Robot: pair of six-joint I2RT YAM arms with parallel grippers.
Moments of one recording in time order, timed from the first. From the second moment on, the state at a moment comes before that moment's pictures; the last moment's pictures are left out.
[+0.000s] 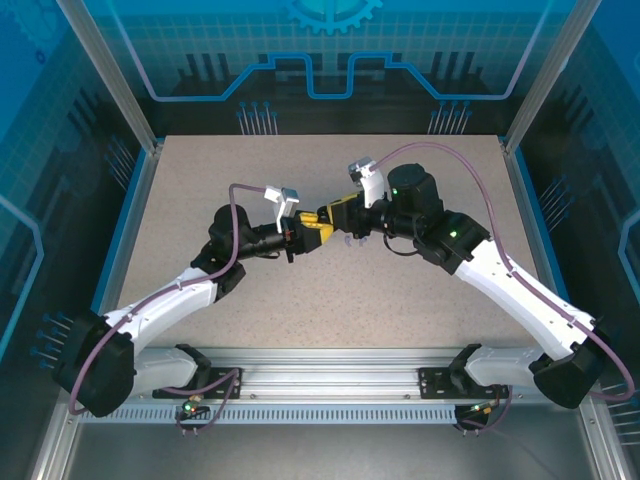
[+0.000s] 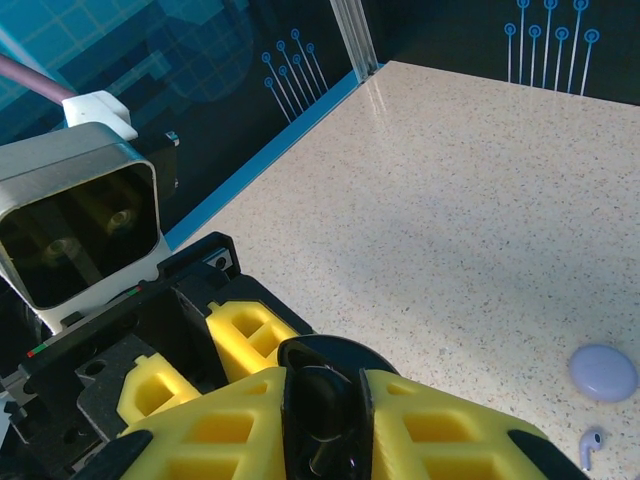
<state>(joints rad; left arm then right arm) -0.51 1.21 0.69 0.55 0.73 -0.43 0.71 1.23 1.28 -0.46 -0.23 0.28</state>
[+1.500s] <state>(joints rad) -0.51 1.21 0.73 0.52 0.71 -0.43 0.72 1.25 1.30 -0.48 -0.23 0.24</state>
